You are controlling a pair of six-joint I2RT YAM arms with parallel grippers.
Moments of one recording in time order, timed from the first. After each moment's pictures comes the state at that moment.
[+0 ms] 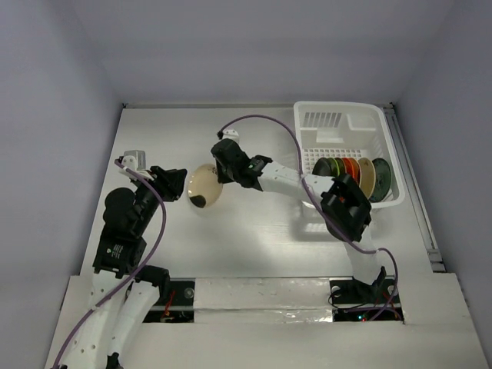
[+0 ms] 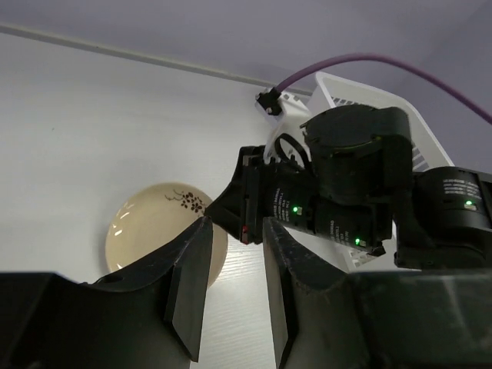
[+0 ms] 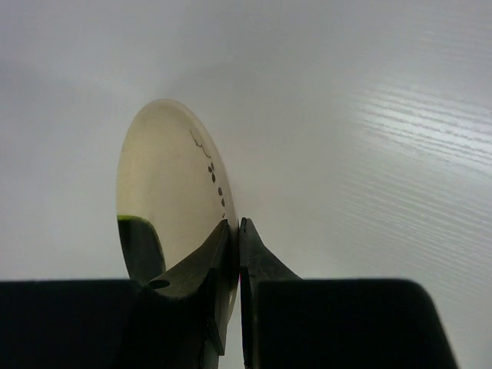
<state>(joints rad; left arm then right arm) -0.23 0.51 0.70 -0.26 0.11 -0.45 0.92 2.07 1.72 -0.33 0.31 0.56</state>
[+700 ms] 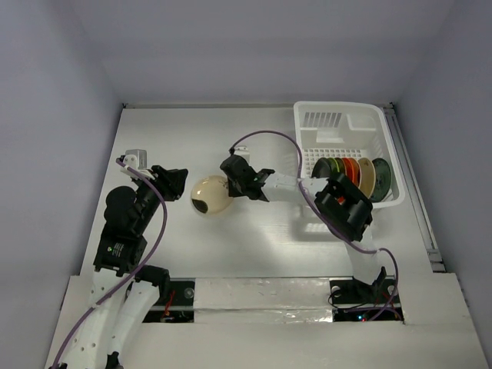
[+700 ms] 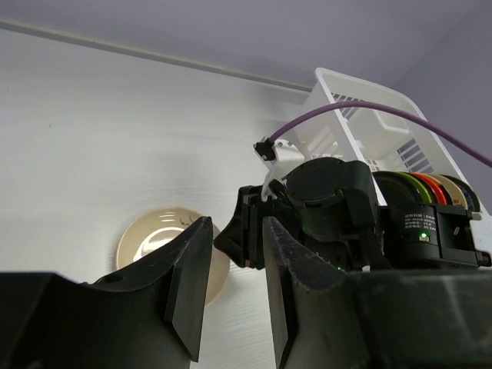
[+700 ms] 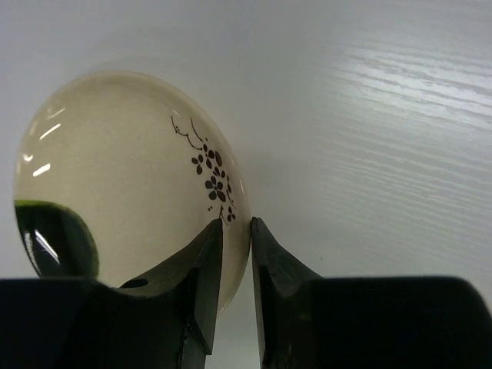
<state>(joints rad) -0.23 0.52 0.70 -0.26 0.11 -0.45 0.91 2.08 1.49 -0.22 0.33 0.63</state>
